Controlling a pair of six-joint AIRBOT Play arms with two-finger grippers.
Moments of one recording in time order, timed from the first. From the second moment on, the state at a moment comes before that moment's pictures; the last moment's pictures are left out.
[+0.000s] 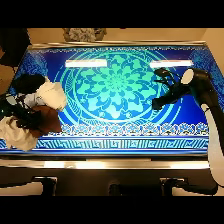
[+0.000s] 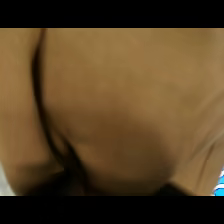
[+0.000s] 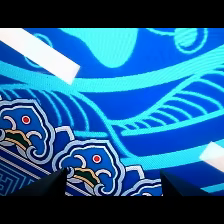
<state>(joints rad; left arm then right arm) 0.30 -1.48 1.16 1.54 -1.29 -1.74 0.02 -1.48 1.45 -1.37 1.36 1.07</state>
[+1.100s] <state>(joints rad) -0.50 -1.06 1.15 1.00 -1.03 -1.57 0.02 -1.03 1.46 -1.44 1.56 1.05</state>
